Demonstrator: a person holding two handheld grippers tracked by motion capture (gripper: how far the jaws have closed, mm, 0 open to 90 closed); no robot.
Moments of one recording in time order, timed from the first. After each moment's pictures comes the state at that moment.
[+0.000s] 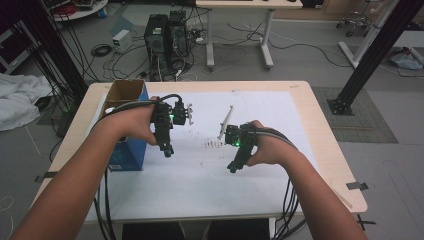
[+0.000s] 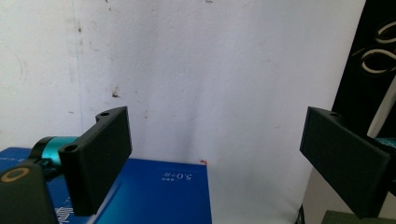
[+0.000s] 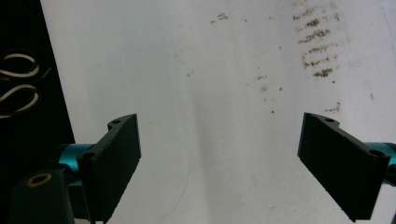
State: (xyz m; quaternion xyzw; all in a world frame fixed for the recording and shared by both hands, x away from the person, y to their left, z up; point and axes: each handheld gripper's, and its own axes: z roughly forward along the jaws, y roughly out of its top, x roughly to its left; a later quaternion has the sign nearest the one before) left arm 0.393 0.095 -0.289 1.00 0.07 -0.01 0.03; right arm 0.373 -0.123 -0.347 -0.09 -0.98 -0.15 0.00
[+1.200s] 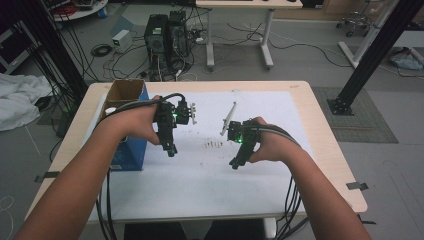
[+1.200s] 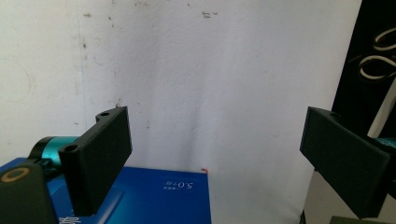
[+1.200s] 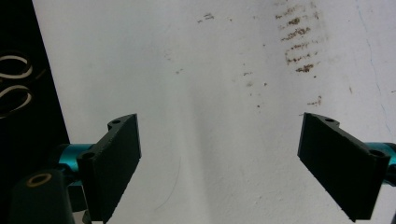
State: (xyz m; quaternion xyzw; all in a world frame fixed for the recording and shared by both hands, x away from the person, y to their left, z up) left arm 0.391 0.088 -0.284 1.00 0.06 -0.01 0.04; right arm 0.377 -0.129 -0.339 -0.10 -0.98 -0.15 -0.01
